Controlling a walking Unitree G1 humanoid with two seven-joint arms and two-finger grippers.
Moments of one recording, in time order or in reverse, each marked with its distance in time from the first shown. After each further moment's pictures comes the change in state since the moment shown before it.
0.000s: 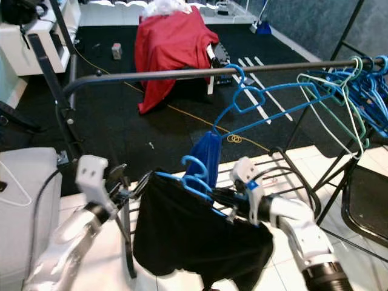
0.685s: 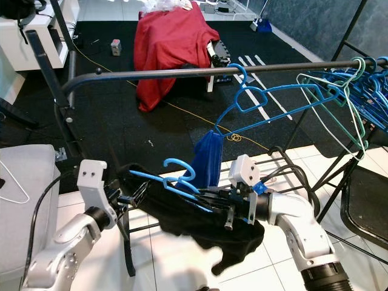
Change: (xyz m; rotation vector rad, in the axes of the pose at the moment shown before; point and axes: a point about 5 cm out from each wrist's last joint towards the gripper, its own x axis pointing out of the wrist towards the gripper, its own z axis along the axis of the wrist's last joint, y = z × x) left arm 0.006 -0.010 0.008 -0.227 0.064 0.037; right arm 0.013 0.020 0.036 -0.112 -0.186 0.191
